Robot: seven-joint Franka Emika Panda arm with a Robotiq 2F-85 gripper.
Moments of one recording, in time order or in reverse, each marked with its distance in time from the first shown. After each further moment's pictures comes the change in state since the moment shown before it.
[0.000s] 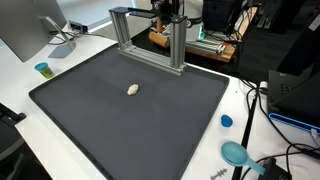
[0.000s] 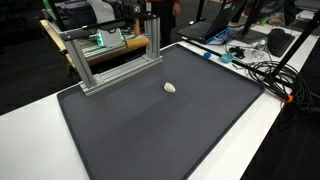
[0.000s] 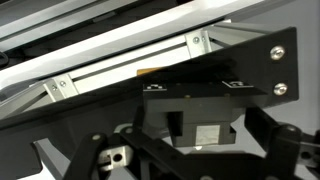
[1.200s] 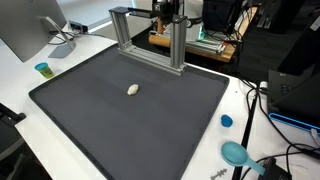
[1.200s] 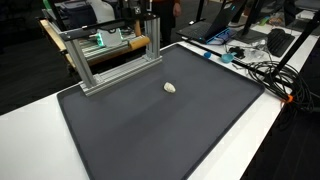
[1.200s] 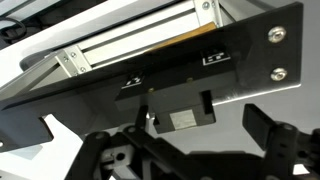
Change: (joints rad) arm -0.049 -0.085 0.198 -0.088 -0.080 0.163 0.191
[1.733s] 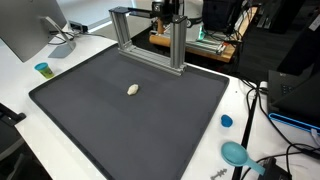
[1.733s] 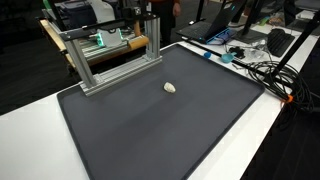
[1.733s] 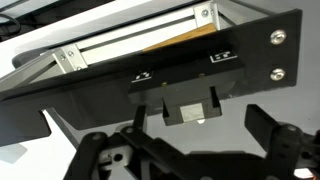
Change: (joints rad) arm 0.032 0.007 -0.093 0.038 0.012 -0.058 -0.116
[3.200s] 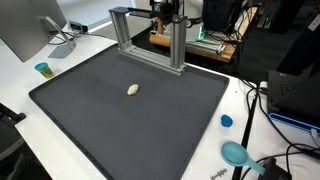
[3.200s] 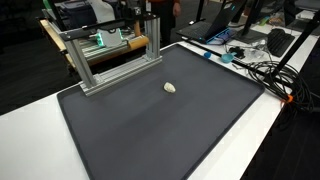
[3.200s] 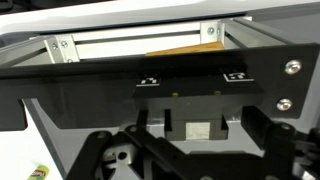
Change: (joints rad) arm 0.030 0.036 -0.052 -0.016 -0.004 0.002 -0.199
